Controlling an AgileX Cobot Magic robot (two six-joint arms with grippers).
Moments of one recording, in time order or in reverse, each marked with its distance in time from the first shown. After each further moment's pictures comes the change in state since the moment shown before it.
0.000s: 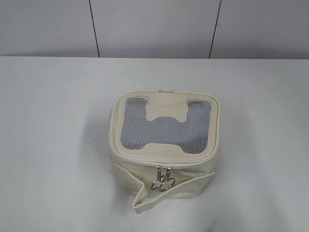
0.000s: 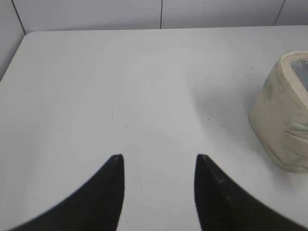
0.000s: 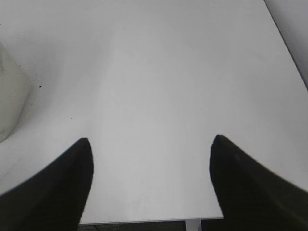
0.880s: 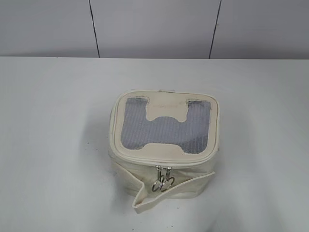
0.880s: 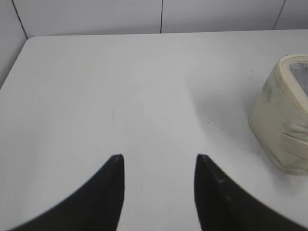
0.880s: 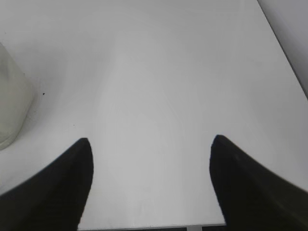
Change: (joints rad) left arm 0.000 -0.018 0.001 0.001 0.000 0.001; right arm 0.000 -0.024 0.000 0.004 0.000 0.000
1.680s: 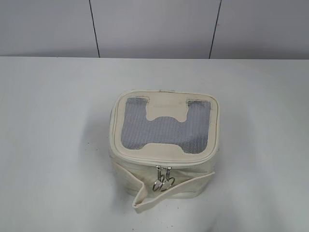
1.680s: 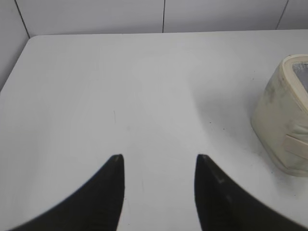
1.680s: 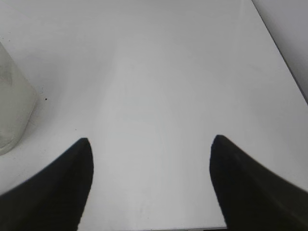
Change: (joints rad) left arm 0.008 0.000 0.000 0.000 0.000 0.000; right arm 0.000 -0.047 0.003 0.003 0.000 0.000
